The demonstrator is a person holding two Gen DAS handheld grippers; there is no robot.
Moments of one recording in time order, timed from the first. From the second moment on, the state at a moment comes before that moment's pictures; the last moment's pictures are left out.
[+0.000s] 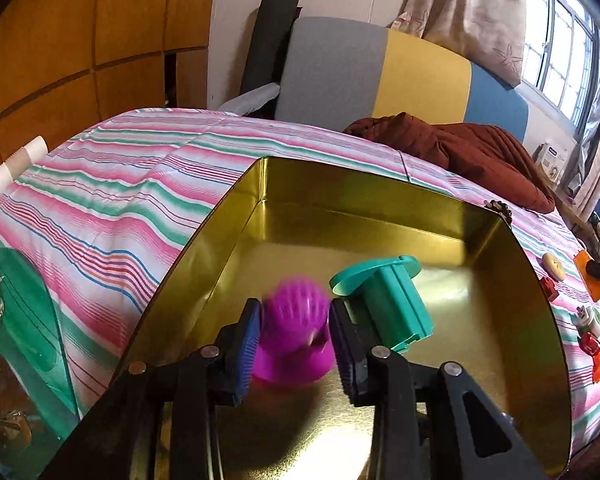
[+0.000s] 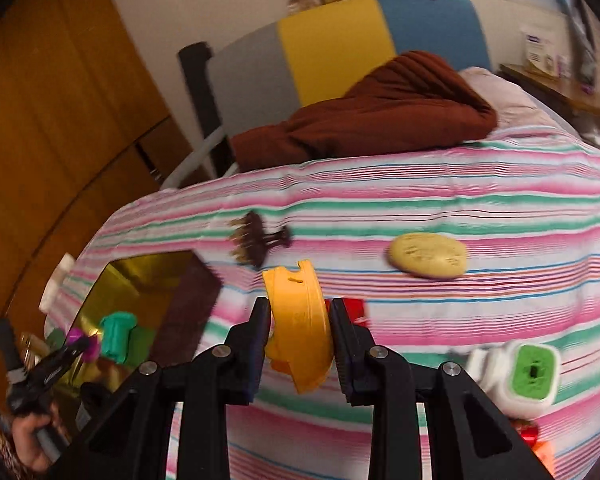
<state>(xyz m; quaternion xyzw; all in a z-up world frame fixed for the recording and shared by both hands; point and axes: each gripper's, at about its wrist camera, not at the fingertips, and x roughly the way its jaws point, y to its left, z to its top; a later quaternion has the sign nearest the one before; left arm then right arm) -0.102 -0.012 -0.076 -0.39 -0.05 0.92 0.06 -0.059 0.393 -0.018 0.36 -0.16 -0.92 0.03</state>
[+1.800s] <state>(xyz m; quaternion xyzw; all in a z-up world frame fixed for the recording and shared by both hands) -0.040 0.000 -0.053 -0.35 -0.10 0.92 0.13 -0.186 0.182 -0.044 0.48 -0.01 -0.88 0.07</state>
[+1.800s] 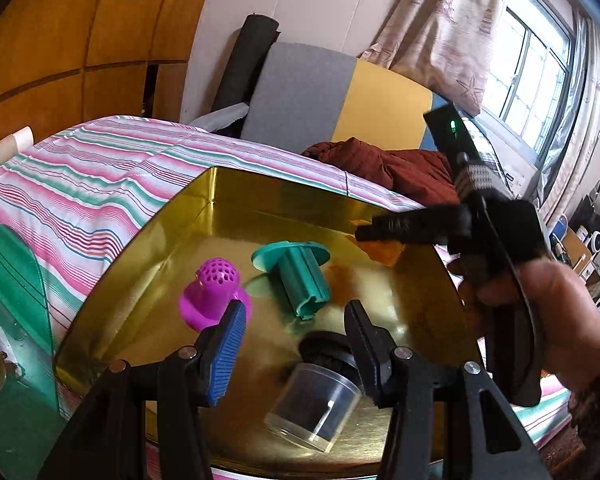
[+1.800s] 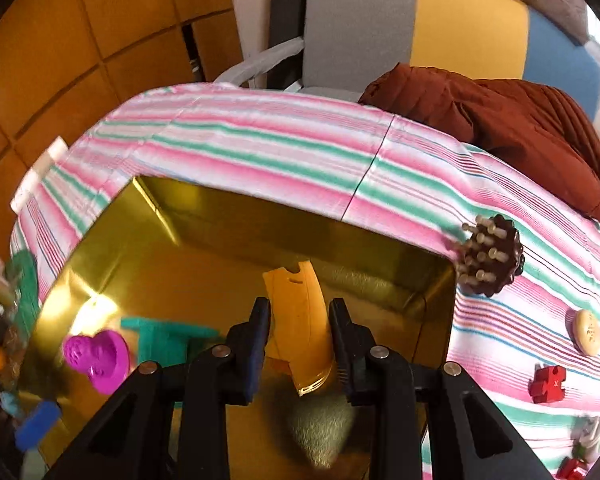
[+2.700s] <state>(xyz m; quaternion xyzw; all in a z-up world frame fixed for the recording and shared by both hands) -0.022 0.031 -0.050 -0.34 -0.06 0.93 0.17 -0.094 0.262 -0.040 0.45 -0.09 -0.89 -0.01</state>
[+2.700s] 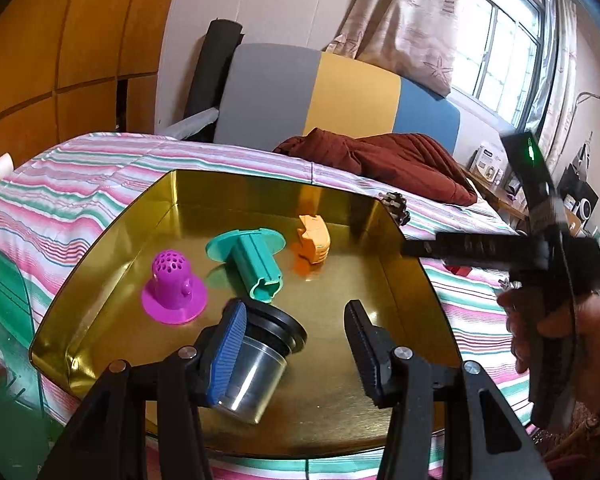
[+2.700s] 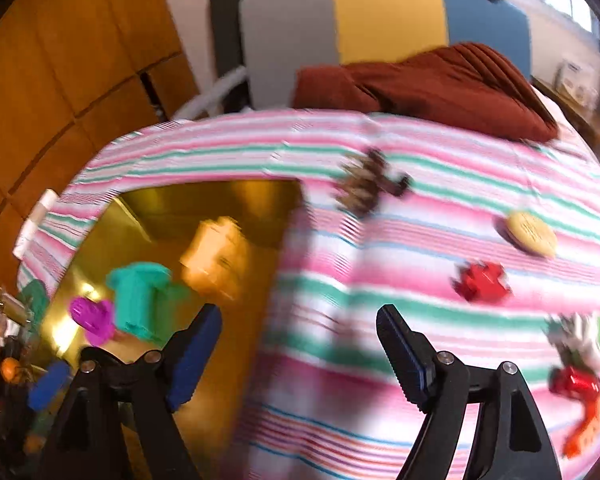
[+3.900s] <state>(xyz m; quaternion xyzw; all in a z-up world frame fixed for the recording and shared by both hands) 0.020 0.072 -0.041 -0.31 0.00 0.92 0.23 0.001 0.479 -0.073 0.54 -0.30 -0.76 -0.19</state>
